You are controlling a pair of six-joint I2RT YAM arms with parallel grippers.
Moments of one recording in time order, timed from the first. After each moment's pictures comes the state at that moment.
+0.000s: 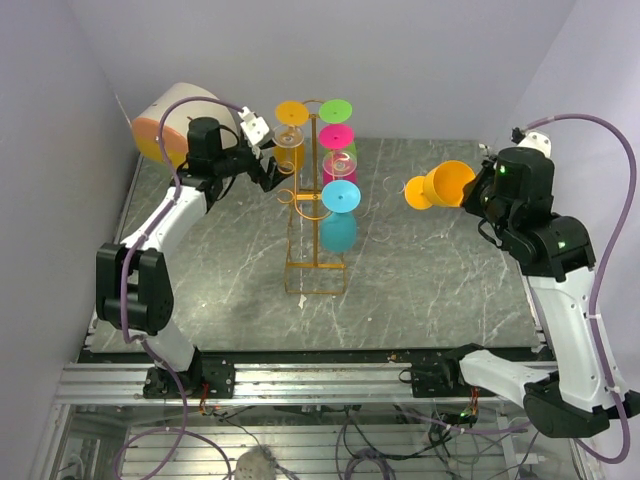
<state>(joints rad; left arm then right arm) -0.21 1.66 1.31 0.15 0.84 0.36 0.35 1.08 1.60 -1.00 0.42 0.44</state>
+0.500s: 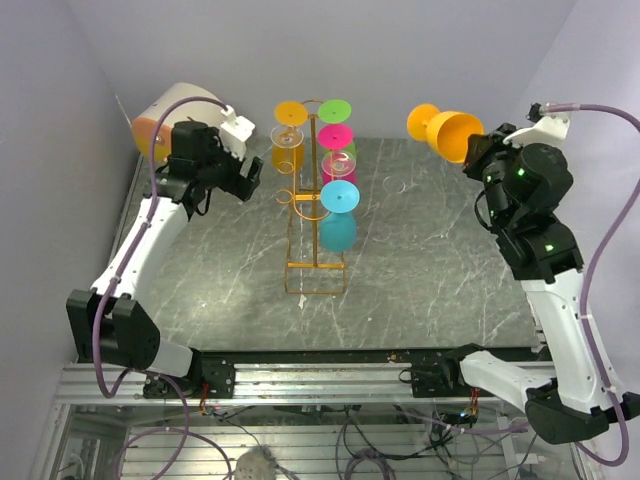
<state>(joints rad) -0.20 1.44 1.33 -0.37 0.35 0.36 0.35 1.04 1.51 -0.49 0.44 0.29</state>
